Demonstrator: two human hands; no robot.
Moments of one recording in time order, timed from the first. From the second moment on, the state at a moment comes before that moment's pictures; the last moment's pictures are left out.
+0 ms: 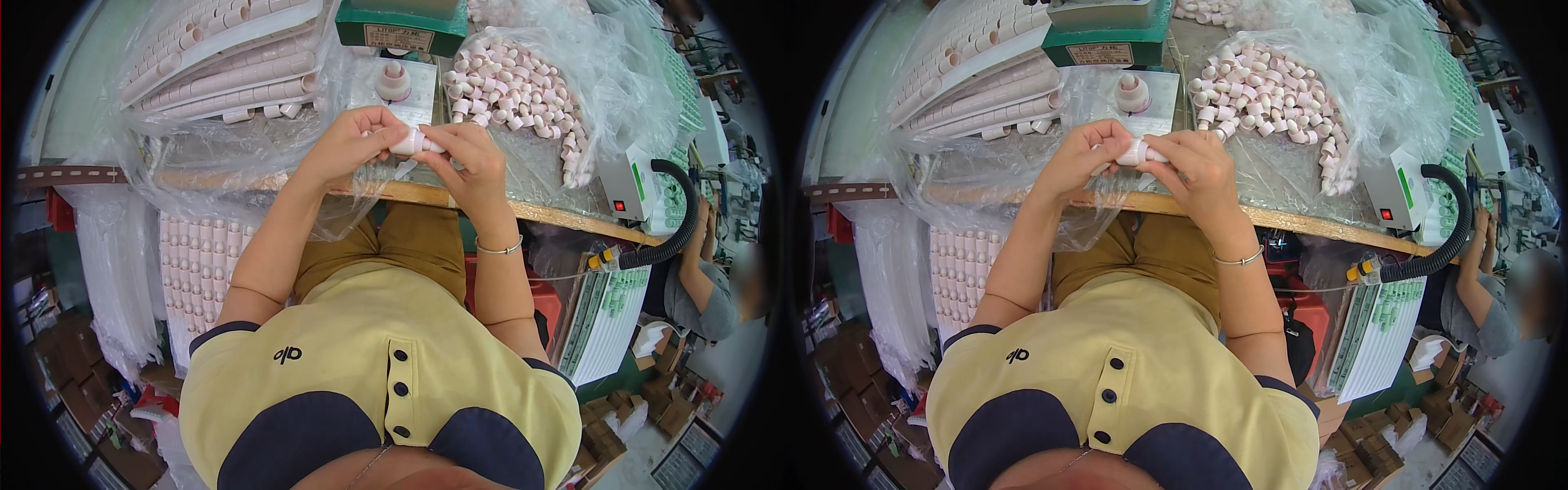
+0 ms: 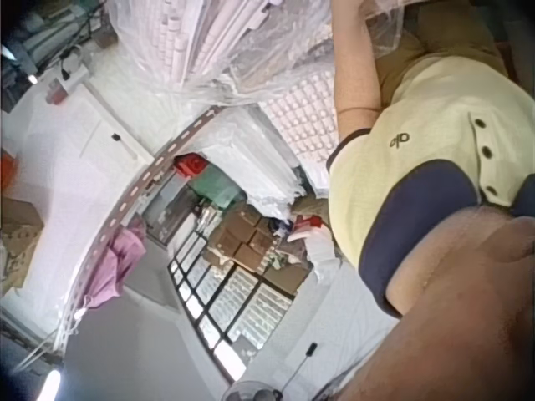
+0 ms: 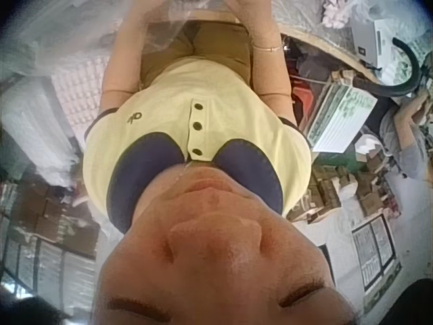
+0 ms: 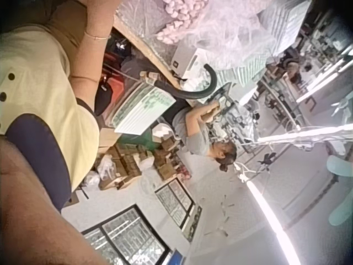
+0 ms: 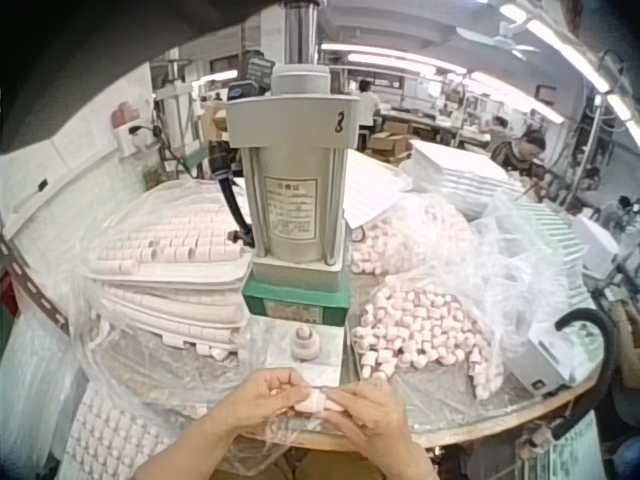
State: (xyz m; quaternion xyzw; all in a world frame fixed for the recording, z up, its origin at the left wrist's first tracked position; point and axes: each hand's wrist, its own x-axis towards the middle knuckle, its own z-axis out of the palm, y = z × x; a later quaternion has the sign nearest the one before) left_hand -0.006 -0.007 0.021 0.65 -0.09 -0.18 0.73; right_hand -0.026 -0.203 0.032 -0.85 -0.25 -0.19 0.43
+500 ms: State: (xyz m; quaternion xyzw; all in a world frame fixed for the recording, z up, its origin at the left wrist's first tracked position) left_hand -0.003 -0.025 0.016 0.66 -0.10 -0.09 0.74; right_hand -0.025 -0.197 0.028 -0.77 -0.17 -0.11 0.61
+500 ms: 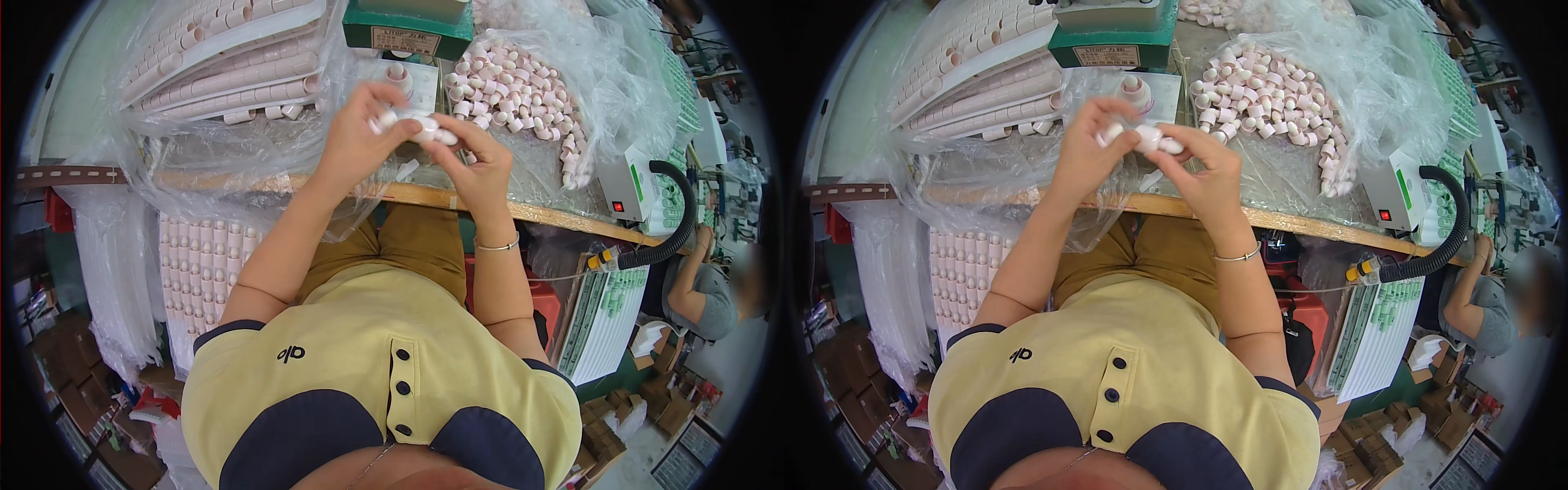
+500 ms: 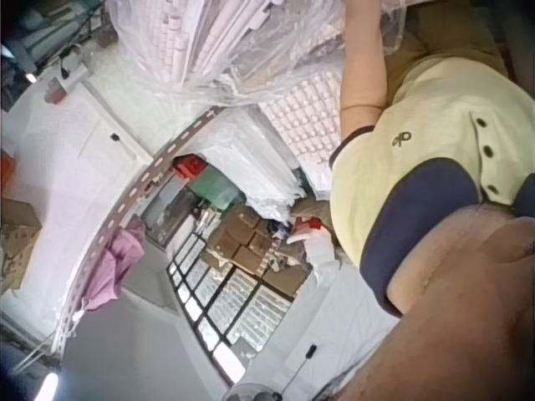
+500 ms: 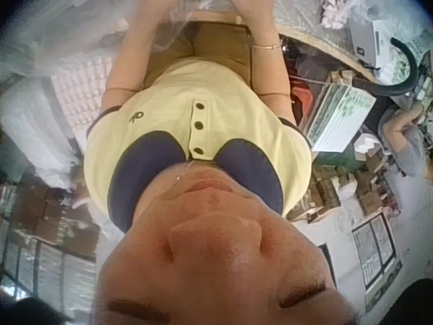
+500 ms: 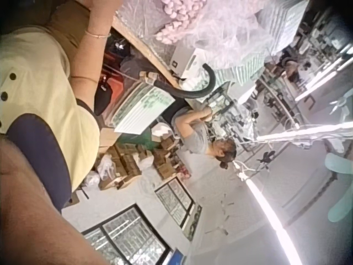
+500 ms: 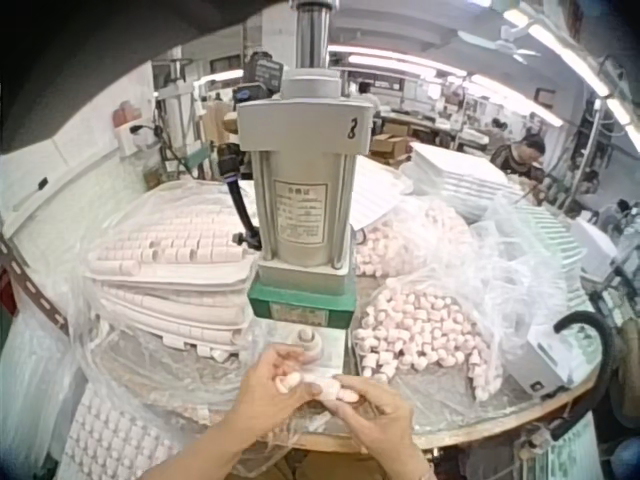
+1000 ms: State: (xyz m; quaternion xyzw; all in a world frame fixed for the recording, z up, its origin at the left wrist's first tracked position) left_hand 0.023 0.090 -0.028 0.07 0.02 0.00 1.00; right_hand 0.064 -0.156 0.026 -0.92 -0.21 -0.17 0.29
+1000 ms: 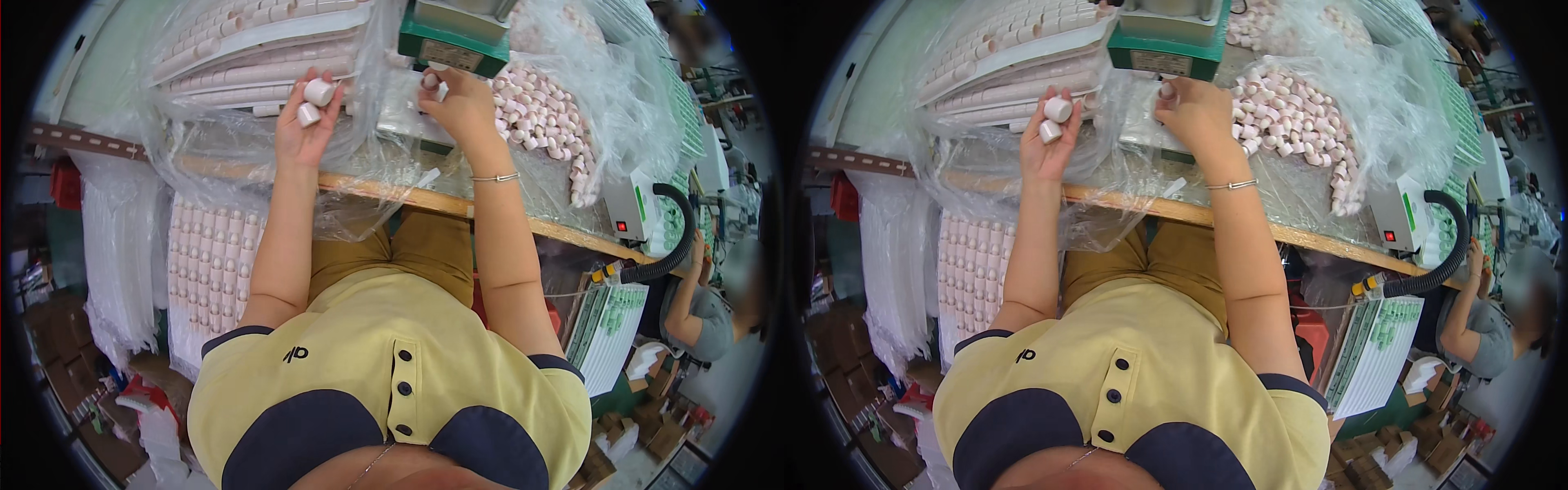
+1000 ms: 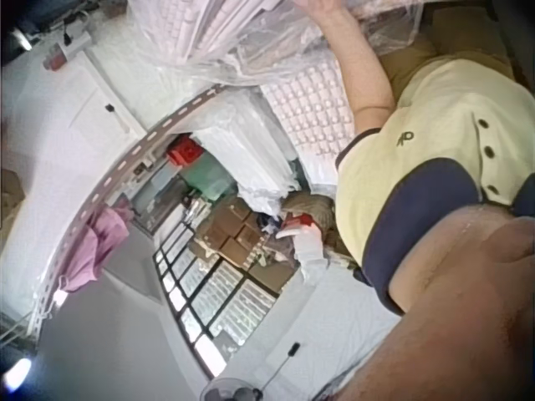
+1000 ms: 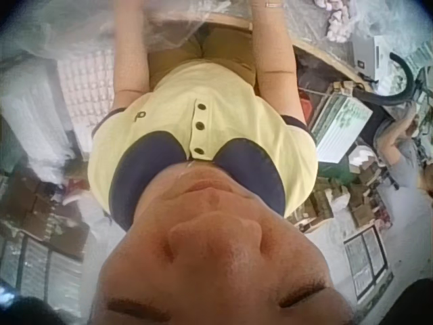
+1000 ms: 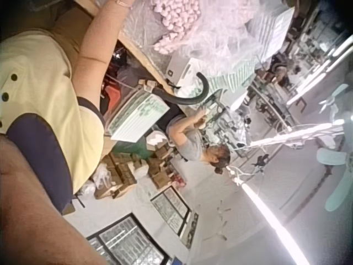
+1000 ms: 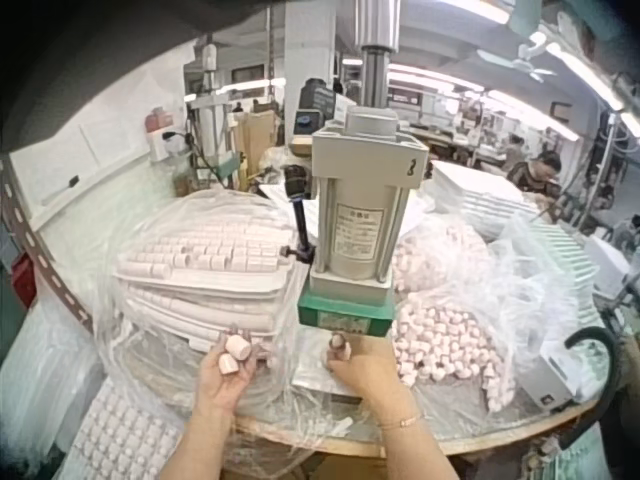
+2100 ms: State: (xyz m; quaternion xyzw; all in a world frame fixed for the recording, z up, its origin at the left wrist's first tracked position) left_hand -0.015 0.105 -0.014 0.88 -0.02 0.06 0.48; right_hand -0.043 -0.237 0.022 -0.83 0.01 -0.04 0.55
